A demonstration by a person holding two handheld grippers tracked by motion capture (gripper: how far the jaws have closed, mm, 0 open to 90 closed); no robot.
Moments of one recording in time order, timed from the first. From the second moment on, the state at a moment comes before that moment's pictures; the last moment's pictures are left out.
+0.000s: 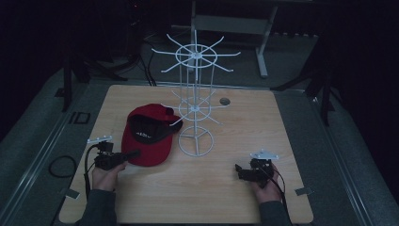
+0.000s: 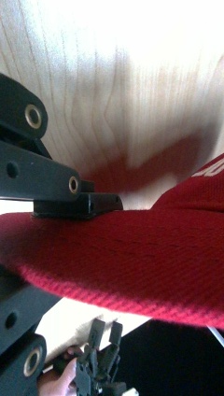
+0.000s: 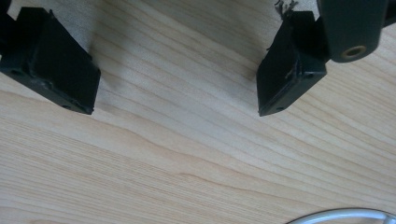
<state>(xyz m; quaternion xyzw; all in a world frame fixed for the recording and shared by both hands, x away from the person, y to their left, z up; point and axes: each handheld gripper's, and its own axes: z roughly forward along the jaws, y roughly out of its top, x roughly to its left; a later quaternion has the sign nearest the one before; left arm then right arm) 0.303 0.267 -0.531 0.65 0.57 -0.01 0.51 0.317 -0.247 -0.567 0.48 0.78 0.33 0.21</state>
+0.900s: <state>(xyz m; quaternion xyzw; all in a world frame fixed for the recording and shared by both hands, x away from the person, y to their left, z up) 0.298 0.279 -0.489 0.64 0.55 0.04 0.54 0.316 -0.247 -0.567 0.48 0.78 0.33 0.21</state>
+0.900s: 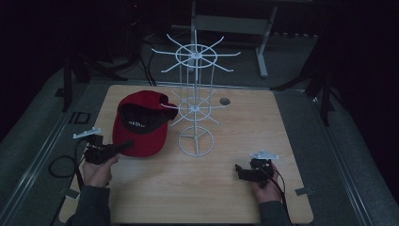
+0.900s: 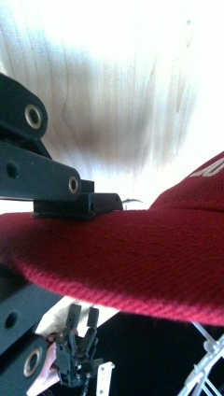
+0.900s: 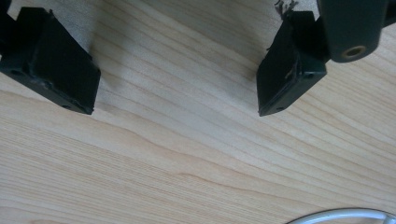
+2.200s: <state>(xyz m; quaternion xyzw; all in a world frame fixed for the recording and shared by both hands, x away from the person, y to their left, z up) 0.297 0.287 -0.436 0.61 0.52 0.09 0.59 0.317 -0.247 -0.567 0.48 0.78 0.33 0.21</state>
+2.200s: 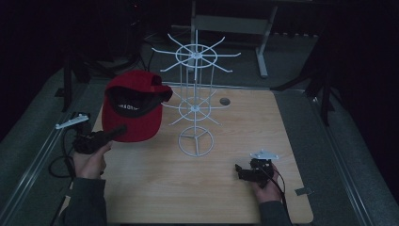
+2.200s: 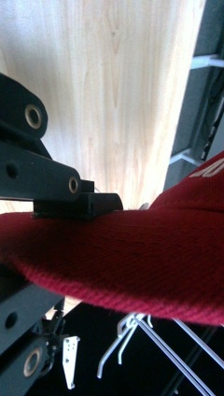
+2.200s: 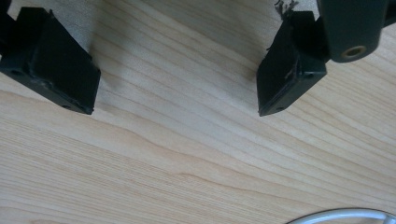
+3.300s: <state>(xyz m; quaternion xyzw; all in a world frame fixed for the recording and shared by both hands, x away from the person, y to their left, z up) 0.296 0.295 -0.400 0.58 0.50 0.12 0.63 0.317 -0.247 -0.567 0.48 0.78 0.33 0.21</state>
